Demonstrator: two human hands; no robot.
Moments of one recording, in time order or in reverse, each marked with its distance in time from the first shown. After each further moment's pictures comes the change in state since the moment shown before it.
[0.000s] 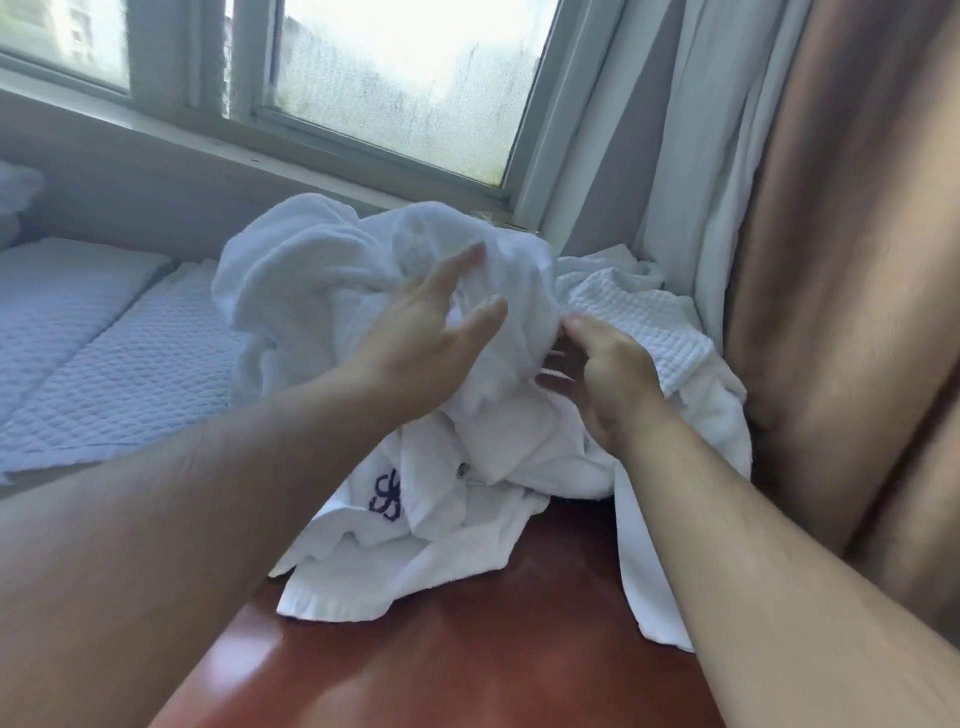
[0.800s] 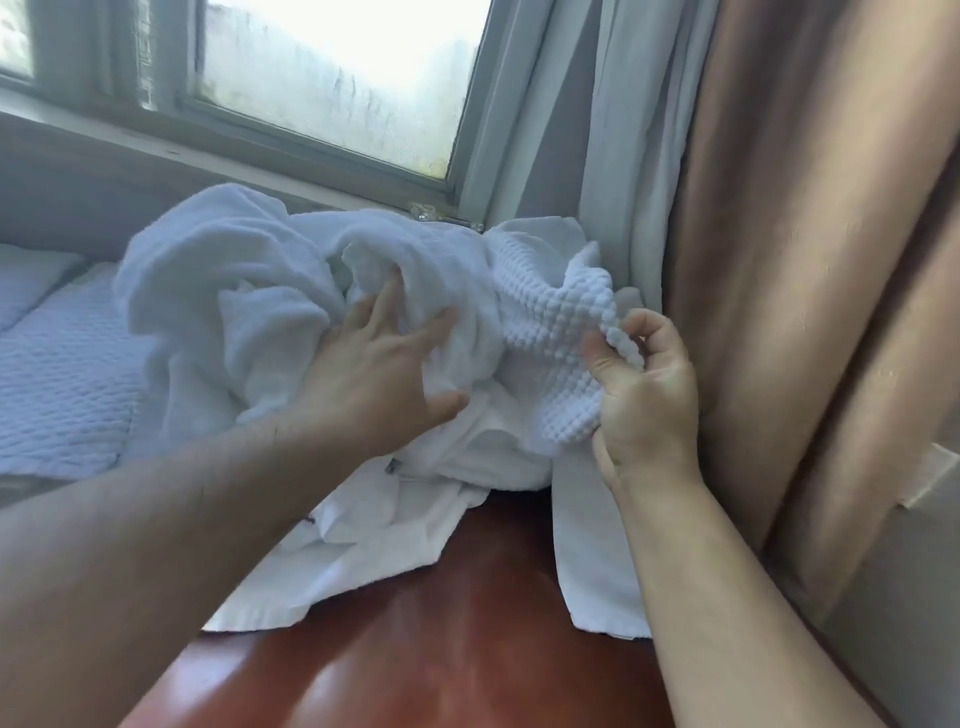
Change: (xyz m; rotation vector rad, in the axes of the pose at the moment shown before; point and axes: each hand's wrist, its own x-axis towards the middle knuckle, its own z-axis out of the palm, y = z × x) left_hand -0.001 -0.012 0.049 0.683 -0.049 0.144; right_hand -0.044 0.004 -0.062 0.245 0.190 -0.383
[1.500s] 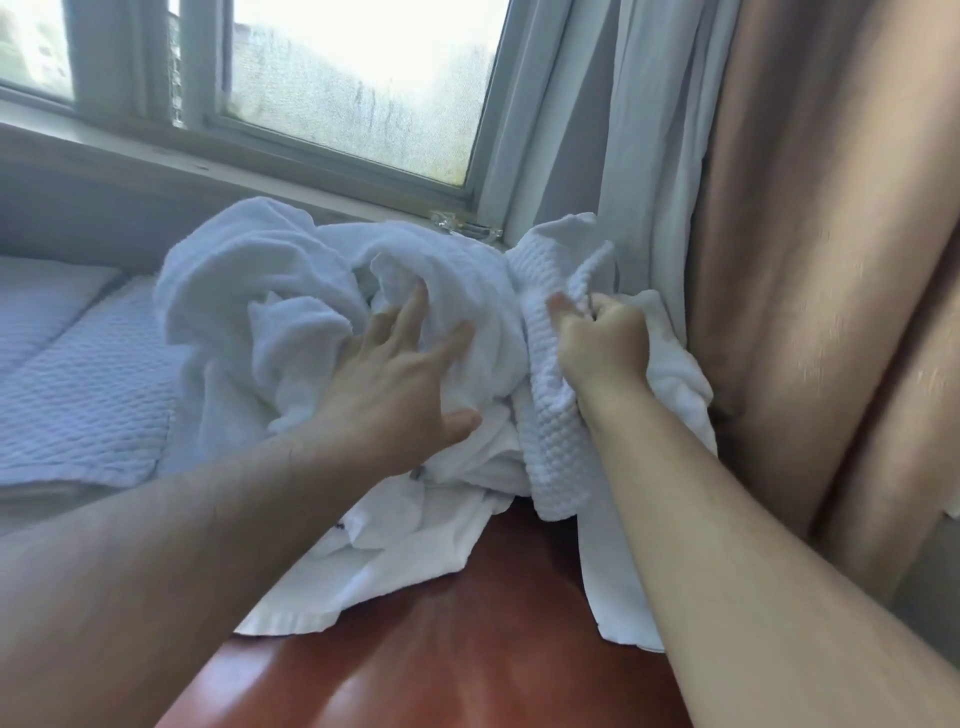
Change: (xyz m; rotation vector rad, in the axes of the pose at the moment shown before) left_hand -0.008 -0.007 -0.002 0.024 -0.049 0.035; right_hand 0.048 0.011 0.048 -0.620 0.065 0.101
